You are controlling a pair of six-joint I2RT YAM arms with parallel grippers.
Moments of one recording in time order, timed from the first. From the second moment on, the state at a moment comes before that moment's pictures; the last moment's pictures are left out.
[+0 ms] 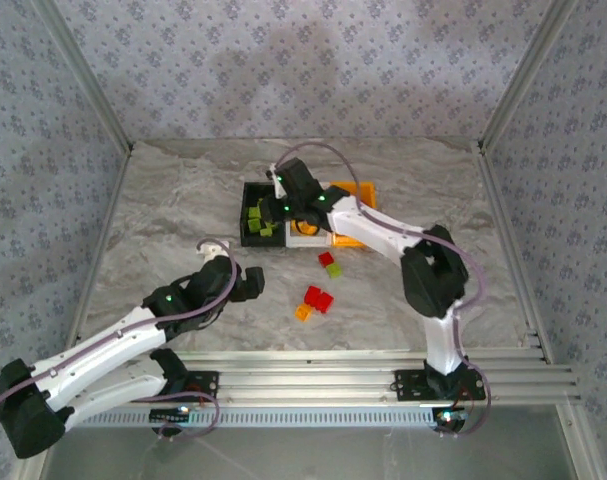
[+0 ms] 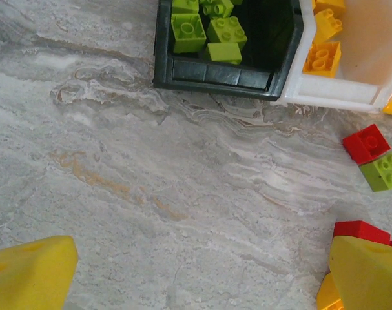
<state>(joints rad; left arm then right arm) -0.86 0.86 0.61 -0.56 -0.40 -0.76 0.76 2.01 1.68 -0.39 -0.13 0.41</state>
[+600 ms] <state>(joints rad) -0.86 0.84 0.59 -0.58 -0.35 -0.75 0.71 2.12 1.83 -0.39 -0.17 0.43</state>
